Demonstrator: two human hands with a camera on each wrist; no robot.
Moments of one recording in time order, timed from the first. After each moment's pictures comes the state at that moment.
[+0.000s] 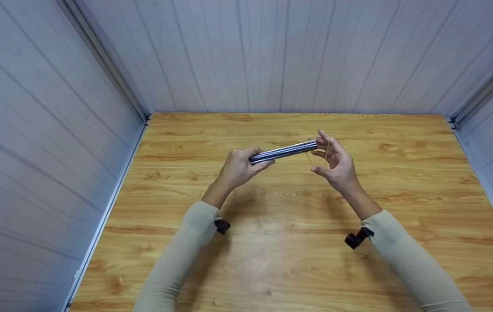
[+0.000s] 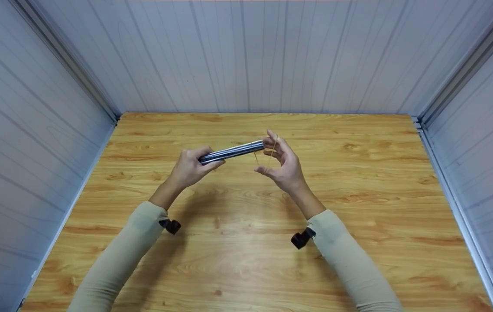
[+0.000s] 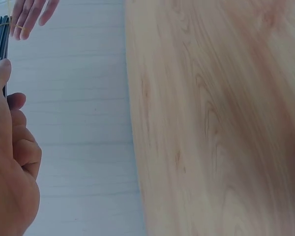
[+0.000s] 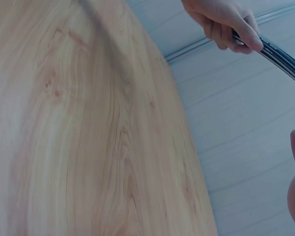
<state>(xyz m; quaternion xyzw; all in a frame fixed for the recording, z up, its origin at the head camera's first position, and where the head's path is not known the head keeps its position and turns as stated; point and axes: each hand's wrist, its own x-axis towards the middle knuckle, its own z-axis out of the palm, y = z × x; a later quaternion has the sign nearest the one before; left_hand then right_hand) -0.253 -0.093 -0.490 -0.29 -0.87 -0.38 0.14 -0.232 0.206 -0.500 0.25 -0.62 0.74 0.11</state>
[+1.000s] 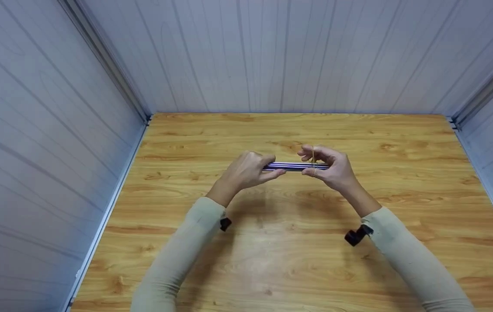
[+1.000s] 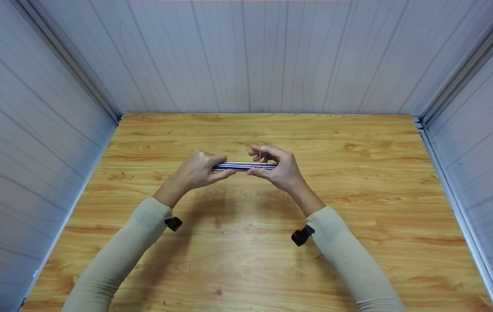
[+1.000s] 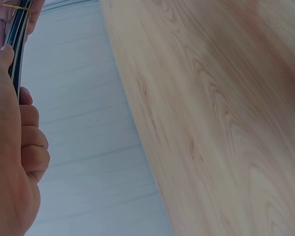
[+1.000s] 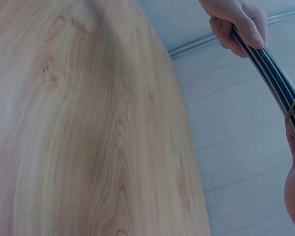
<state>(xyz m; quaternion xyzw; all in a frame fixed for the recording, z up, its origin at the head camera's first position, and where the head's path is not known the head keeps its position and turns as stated) -0.251 -0.079 -0.479 -0.39 -0.90 -0.20 0.08 -0.229 0.204 -0.491 0.28 -0.71 0.64 0.08</state>
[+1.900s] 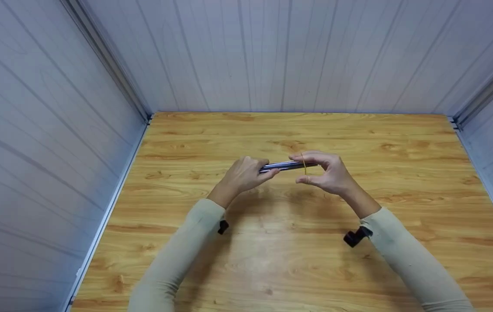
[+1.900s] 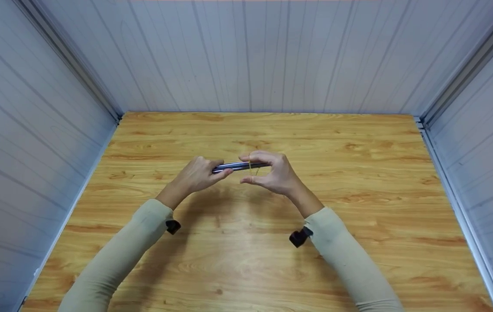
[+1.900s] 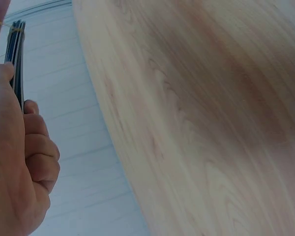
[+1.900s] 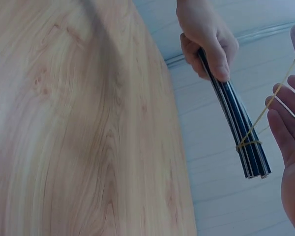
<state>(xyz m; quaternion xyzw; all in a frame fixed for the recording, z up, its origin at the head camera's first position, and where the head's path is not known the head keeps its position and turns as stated) -0.254 -0.085 -0.504 -0.32 -0.93 -0.20 0.02 -0.224 0.196 -0.486 0.38 -0.71 0.59 0.08</state>
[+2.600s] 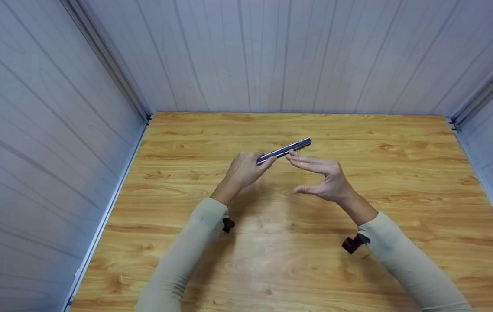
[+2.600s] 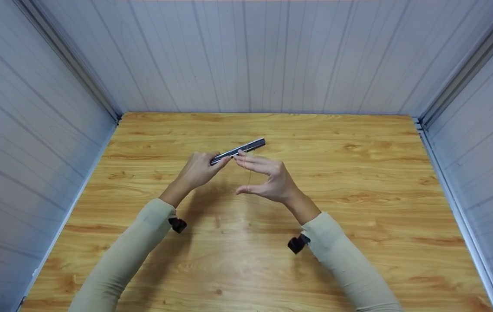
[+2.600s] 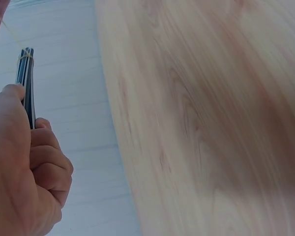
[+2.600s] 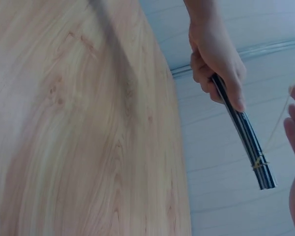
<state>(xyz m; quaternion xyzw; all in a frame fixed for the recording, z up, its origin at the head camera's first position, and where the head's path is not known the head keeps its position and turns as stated) -0.261 -0.077 -0.502 -0.20 -0.93 -0.30 0.03 -0.220 0.184 -0.489 0.49 -0.65 0.55 0.20</state>
